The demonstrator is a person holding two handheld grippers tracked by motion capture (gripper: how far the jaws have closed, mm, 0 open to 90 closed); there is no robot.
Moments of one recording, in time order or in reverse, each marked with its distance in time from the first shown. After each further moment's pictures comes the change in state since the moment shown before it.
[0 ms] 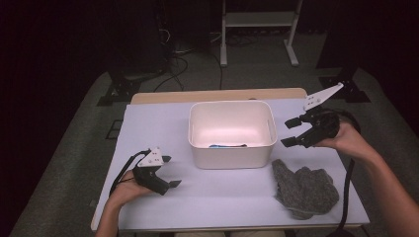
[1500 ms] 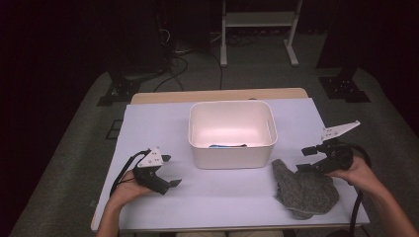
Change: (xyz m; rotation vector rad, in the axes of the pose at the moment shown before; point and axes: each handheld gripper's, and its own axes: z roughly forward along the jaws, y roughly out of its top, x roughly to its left) left arm -0.001 0.001 -0.001 -0.016 0.021 0.004; right arm -0.005 -0.114 0.016 -0.039 -0.012 0.190
